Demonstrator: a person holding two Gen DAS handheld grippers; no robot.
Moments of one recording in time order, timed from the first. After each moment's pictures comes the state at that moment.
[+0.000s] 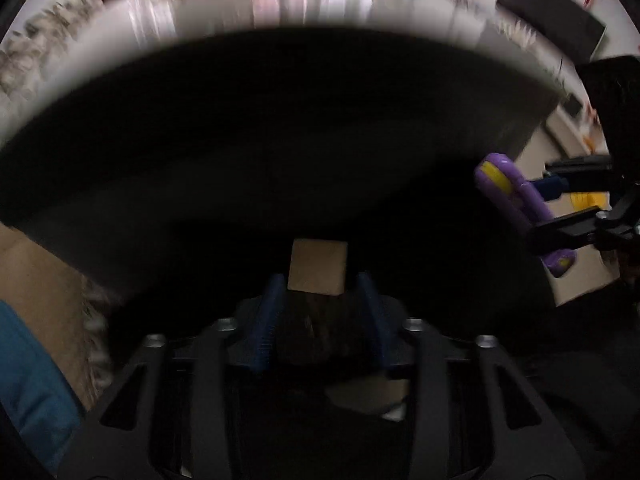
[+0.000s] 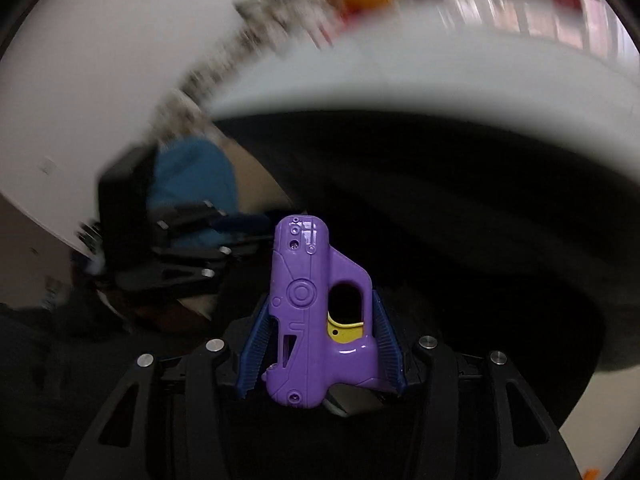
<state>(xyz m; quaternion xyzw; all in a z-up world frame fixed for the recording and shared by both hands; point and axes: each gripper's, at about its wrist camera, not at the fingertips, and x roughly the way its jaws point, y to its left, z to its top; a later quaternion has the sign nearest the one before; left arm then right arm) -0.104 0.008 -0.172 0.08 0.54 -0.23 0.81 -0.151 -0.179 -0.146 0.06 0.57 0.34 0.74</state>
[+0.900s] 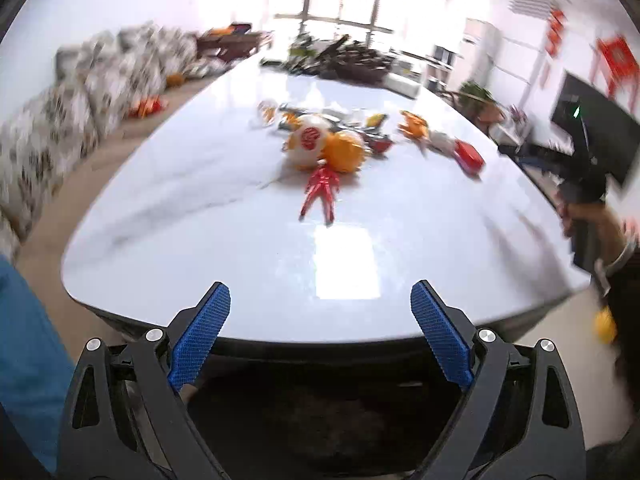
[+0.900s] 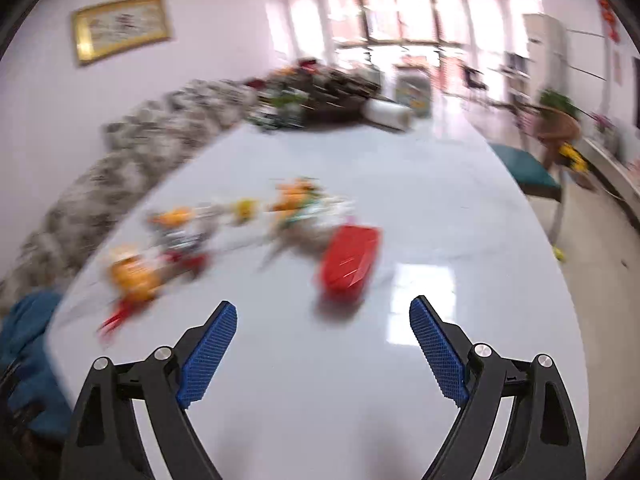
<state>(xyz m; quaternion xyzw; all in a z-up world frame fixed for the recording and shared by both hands) -0.036 0.044 -0.016 -0.04 0.39 -0.11 0.91 0.092 -0.311 0.012 0.05 0.38 0.06 0.92</state>
